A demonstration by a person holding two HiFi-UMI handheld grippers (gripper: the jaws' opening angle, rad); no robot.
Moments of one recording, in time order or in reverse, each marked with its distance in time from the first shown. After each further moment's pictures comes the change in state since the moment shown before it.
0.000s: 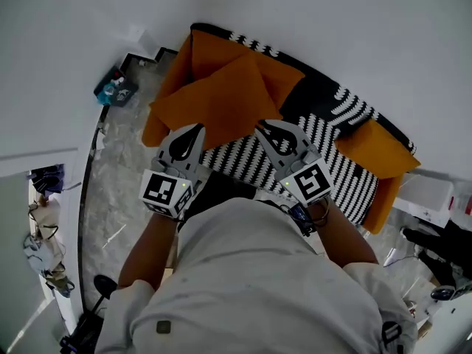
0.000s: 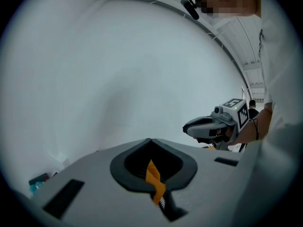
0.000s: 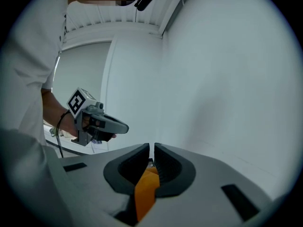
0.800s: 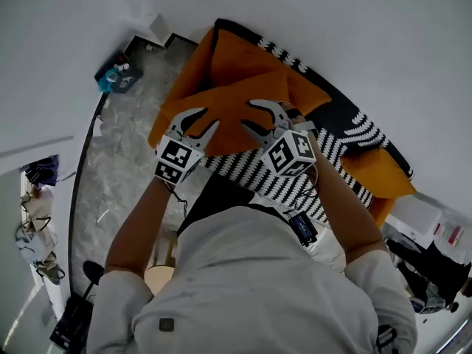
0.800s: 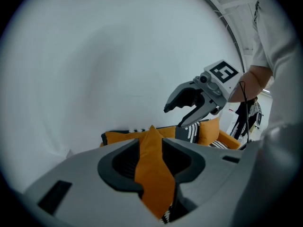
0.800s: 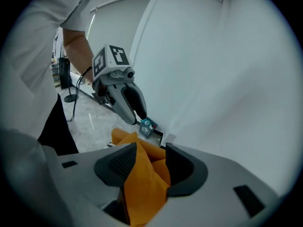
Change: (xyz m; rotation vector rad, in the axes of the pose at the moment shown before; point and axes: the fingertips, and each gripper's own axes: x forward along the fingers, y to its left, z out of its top) left arm 0.074 0.162 -0.105 0.070 0.310 -0.082; right arm 0.218 -0.022 -0.072 -0.535 0.372 0.301
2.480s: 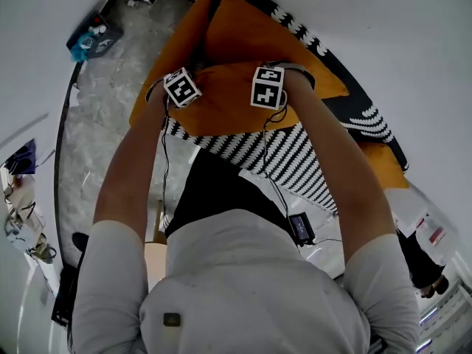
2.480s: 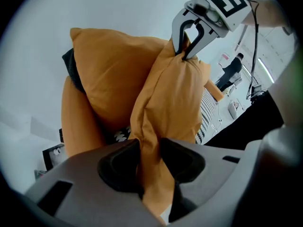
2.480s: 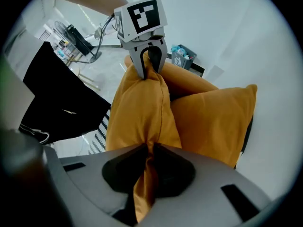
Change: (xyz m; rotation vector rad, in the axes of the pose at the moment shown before) left arm 0.191 0.108 -0.281 0.069 0.743 -0.336; right arm 0.190 0.008 -0.240 -0.085 0.733 0.566
